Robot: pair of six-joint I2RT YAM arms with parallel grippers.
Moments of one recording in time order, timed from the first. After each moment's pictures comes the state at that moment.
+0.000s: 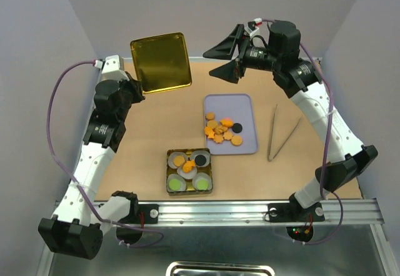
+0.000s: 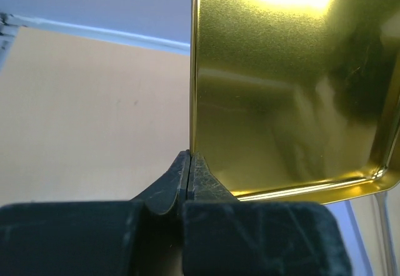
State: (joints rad) left arm -0.20 1.01 1.06 -0.22 -0.06 -0.32; right arm 0.48 1.61 1.96 -0.54 -0.70 1.18
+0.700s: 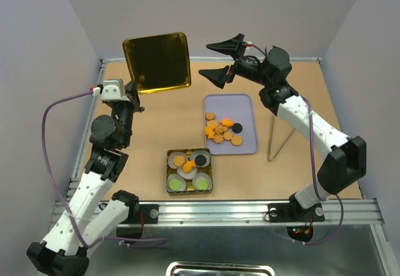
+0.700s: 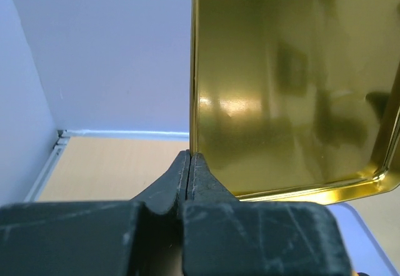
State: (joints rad) left arm -0.37 0.72 0.78 0.20 -0.31 -0.07; right arm 0.48 1.55 1.41 0.44 -0.69 2.01
